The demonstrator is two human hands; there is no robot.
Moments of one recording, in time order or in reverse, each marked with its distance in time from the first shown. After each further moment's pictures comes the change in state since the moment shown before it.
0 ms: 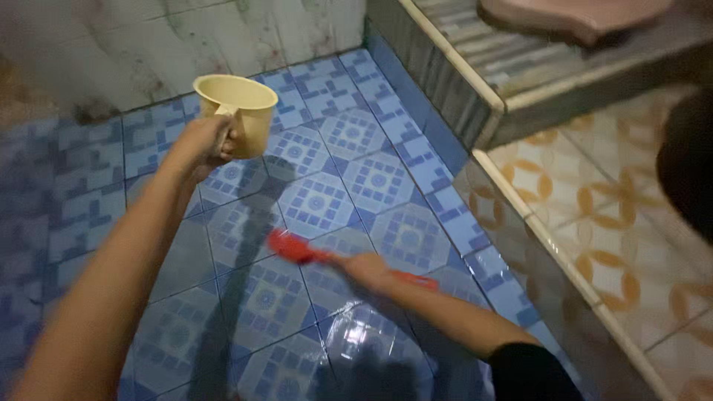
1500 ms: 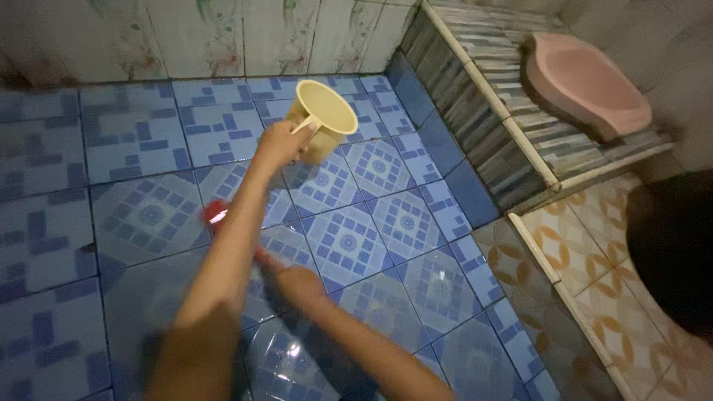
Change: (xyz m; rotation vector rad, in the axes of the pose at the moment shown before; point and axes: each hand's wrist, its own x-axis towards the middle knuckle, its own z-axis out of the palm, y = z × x) left_hand 0.163 -0.050 -0.026 0.320 -0.084 0.350; right_hand 0.251 -0.165 0.032 -0.018 0.126 0.113
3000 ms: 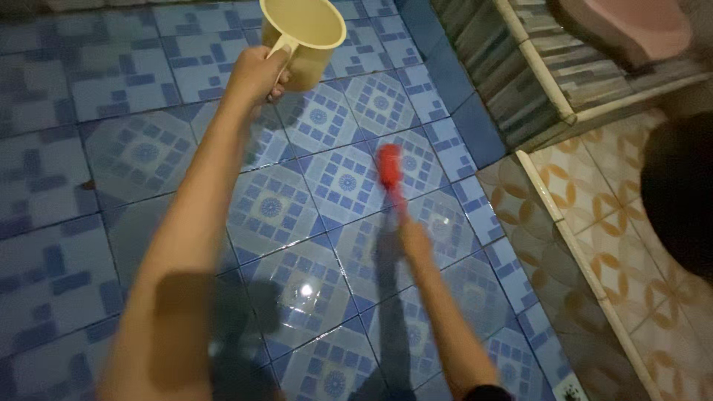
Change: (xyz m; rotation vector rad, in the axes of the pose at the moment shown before) left_hand -0.034 0.012 -0.017 -0.437 -0.027 -0.101; right_hand -0.143 0.244 0.019 0.010 0.206 0.649
